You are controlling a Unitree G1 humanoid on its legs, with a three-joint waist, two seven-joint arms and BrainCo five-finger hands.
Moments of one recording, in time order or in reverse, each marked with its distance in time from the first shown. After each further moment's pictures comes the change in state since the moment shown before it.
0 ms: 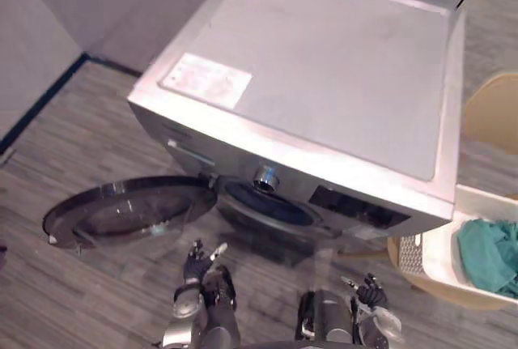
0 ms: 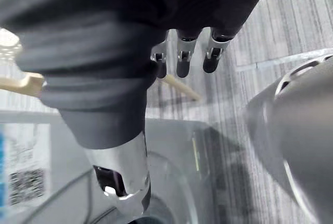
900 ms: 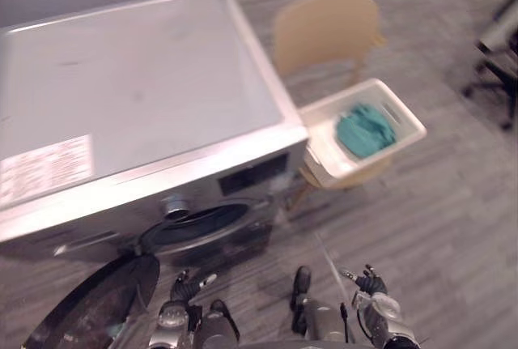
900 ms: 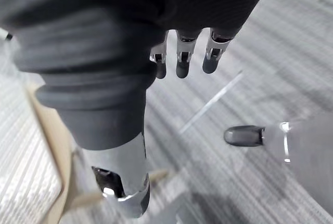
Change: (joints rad) left arm -0.135 0.110 0.022 0.315 0.184 0.003 -0.020; right arm -0.164 -0.101 0.027 0.215 -0.018 -0.008 -0.022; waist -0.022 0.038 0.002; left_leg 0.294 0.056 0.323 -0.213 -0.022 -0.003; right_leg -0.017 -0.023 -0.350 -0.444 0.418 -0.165
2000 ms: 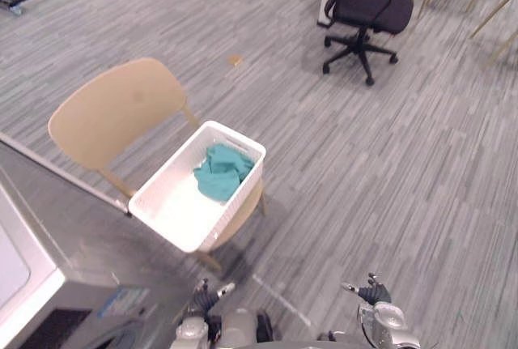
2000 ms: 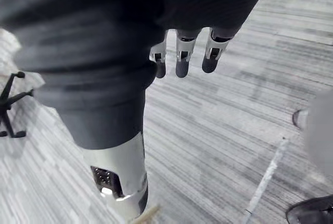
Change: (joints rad) left arm 0.076 -0.076 -0.035 -0.001 -0.029 -0.009 0.019; right arm 0.057 -0.019 0.116 -0.033 -0.085 0.021 -0.011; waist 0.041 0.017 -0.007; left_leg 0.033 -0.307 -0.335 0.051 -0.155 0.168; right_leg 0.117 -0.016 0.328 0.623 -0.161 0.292
